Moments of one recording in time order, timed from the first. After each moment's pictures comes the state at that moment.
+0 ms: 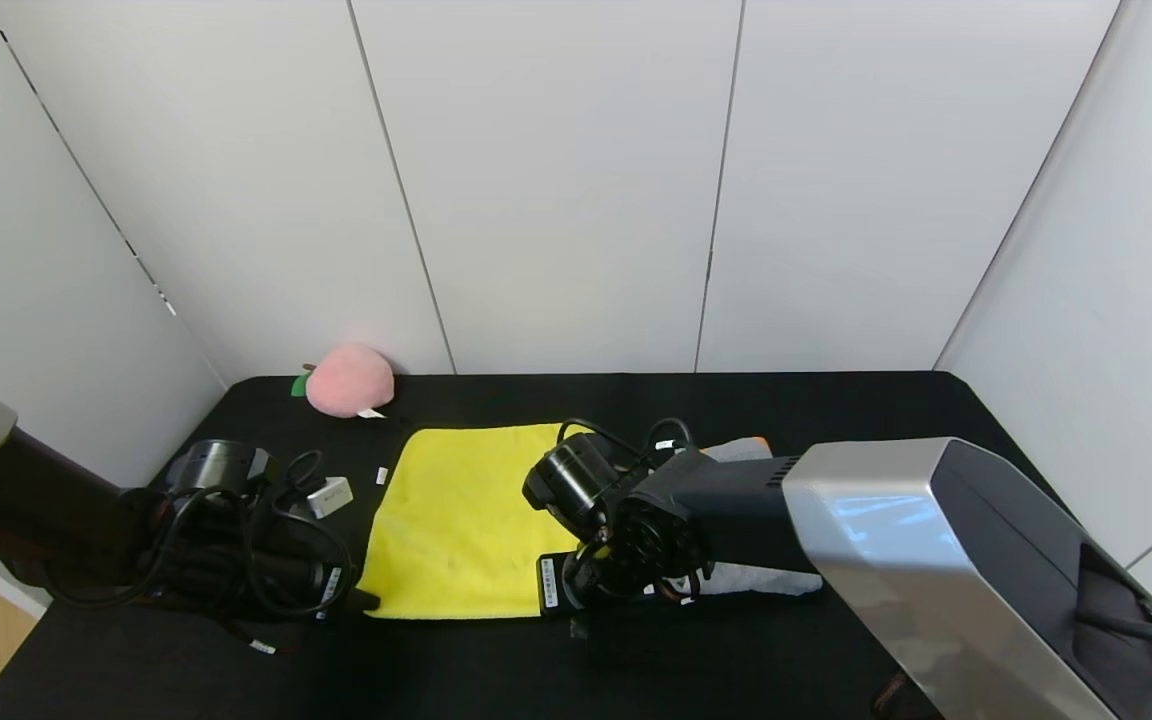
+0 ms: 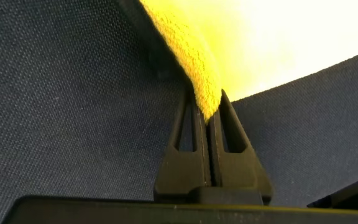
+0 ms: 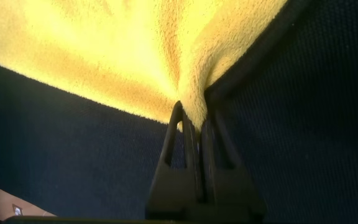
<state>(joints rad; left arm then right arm) 0.08 2.02 -0.84 -0.05 -0.44 0.18 0.82 2.53 -1.97 0.46 -0.02 0.58</state>
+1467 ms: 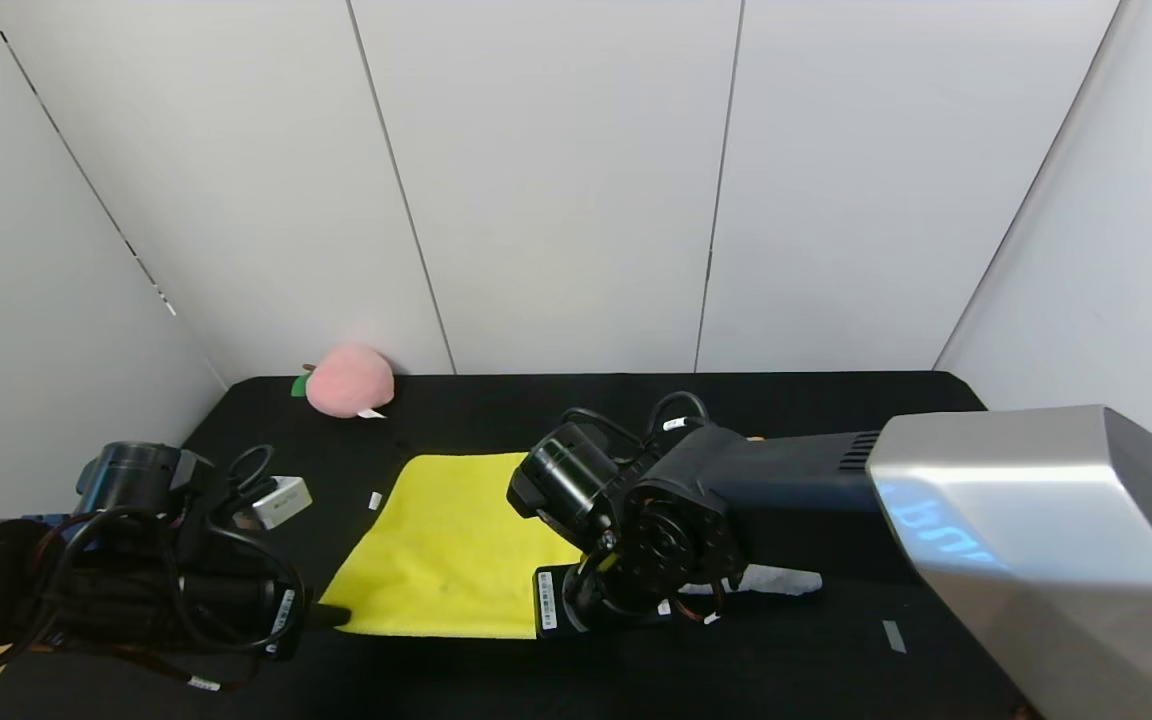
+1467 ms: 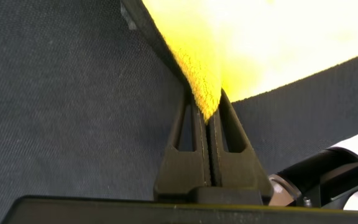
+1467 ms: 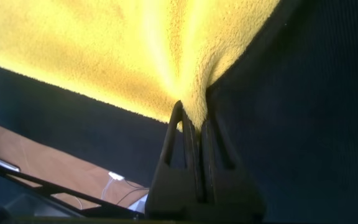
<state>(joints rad) 0.07 1.76 -0.67 -0.05 -0.43 0.19 0.88 2.37 -1.87 0.59 -0.02 0.67</state>
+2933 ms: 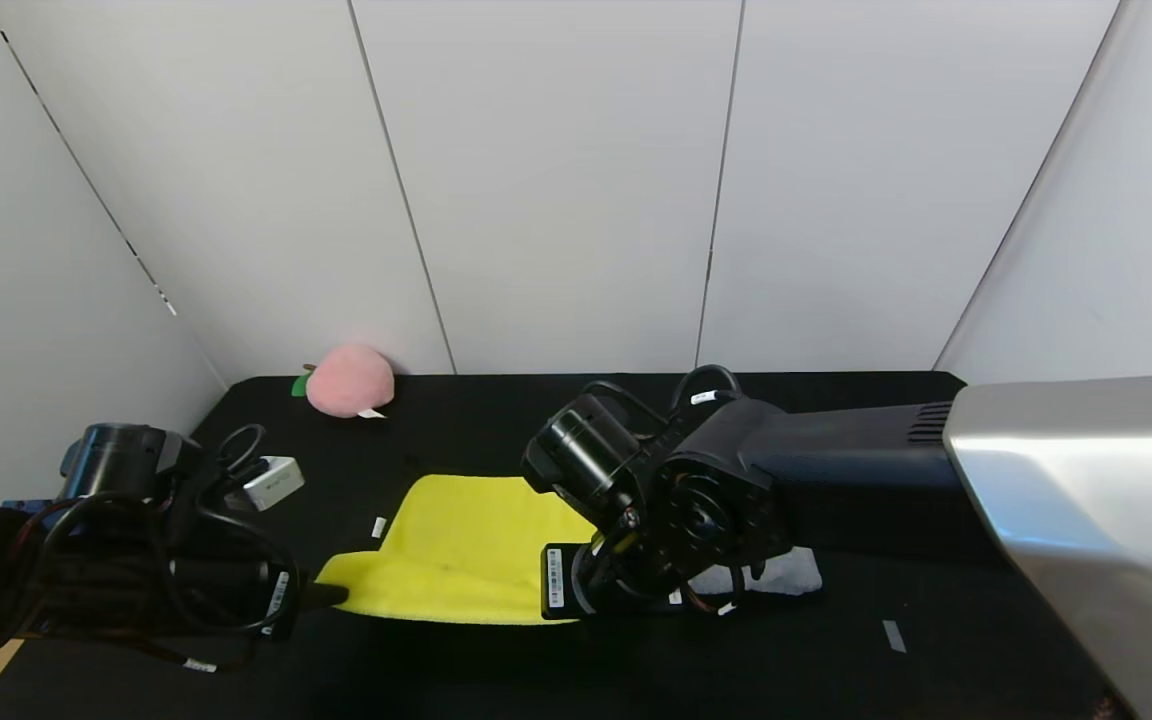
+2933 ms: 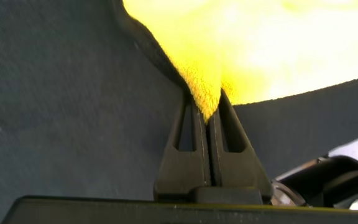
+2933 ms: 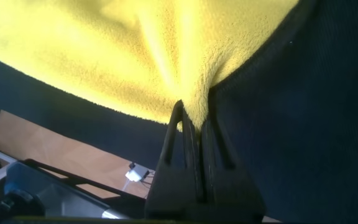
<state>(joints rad) 0.08 1.72 -0.69 -0.05 -0.42 0.19 0.87 2.30 -1.83 0.58 -0.01 0.73</state>
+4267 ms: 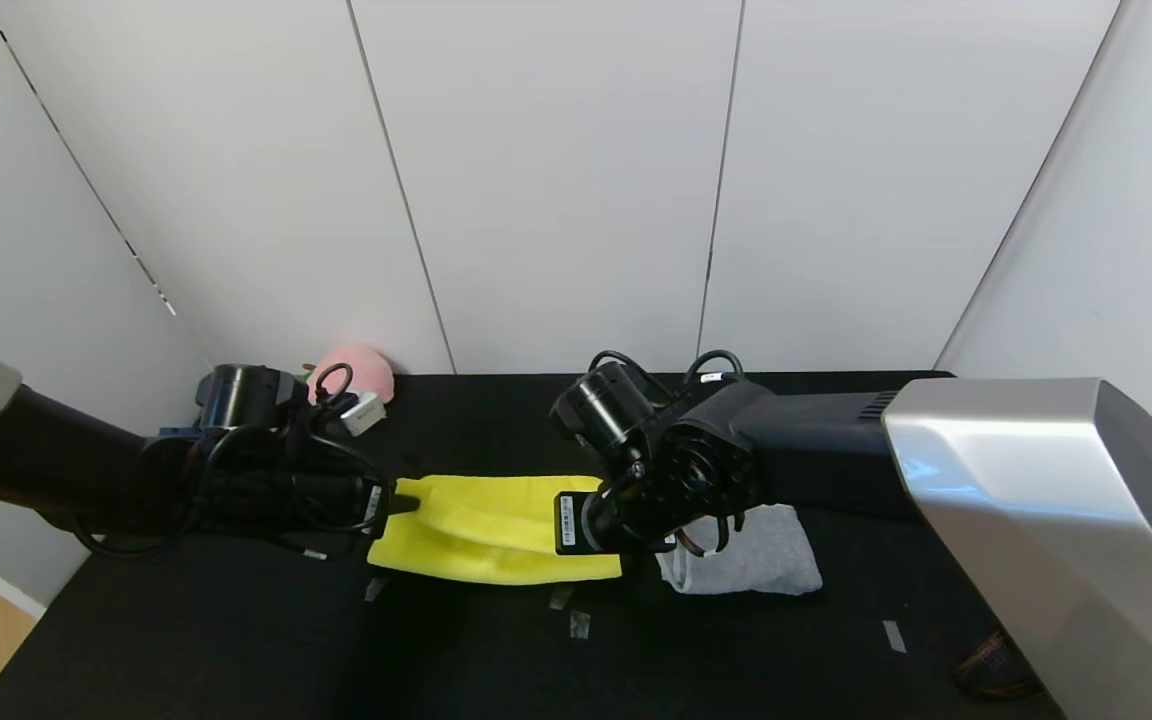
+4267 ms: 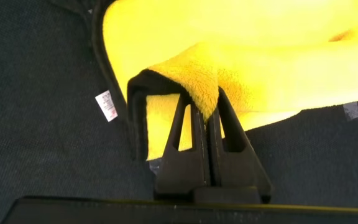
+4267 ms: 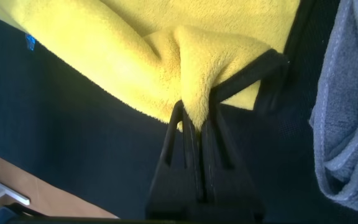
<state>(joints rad) -0.02 1.99 -1.00 -0.19 -0.41 0.19 0.78 2.41 -1.98 0.51 -0.02 0.61</state>
